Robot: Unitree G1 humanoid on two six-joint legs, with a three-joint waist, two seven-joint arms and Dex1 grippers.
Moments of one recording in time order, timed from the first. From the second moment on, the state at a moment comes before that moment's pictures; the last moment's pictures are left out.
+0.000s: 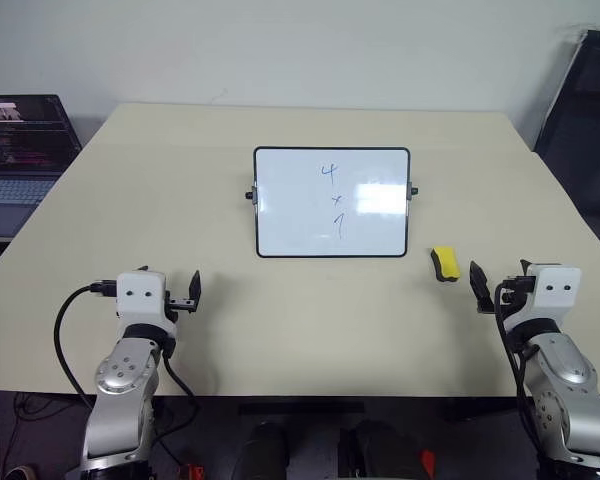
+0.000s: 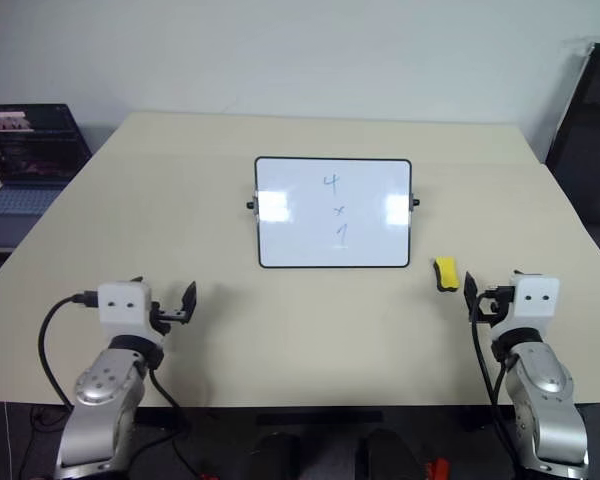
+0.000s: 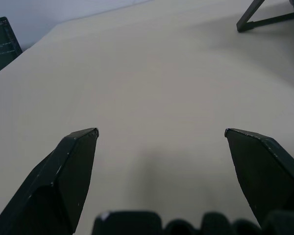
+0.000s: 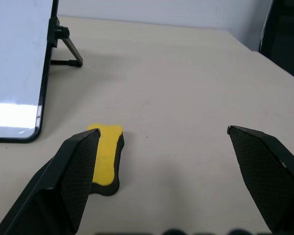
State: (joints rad) left arm 0.06 0.35 0.28 -0.20 -0.09 0.22 -0.19; right arm 0.06 -0.31 -0.27 -0.39 0.23 0.35 0.13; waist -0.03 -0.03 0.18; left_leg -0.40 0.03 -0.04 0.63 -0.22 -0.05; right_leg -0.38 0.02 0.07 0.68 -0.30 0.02
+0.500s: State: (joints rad) left arm -0.24 0.66 0.19 -0.11 -0.32 0.23 -0.77; right arm -0.01 -0.33 -0.27 -0.45 0.33 0.44 0.22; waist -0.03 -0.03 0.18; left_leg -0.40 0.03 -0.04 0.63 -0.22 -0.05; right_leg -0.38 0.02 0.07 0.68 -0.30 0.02
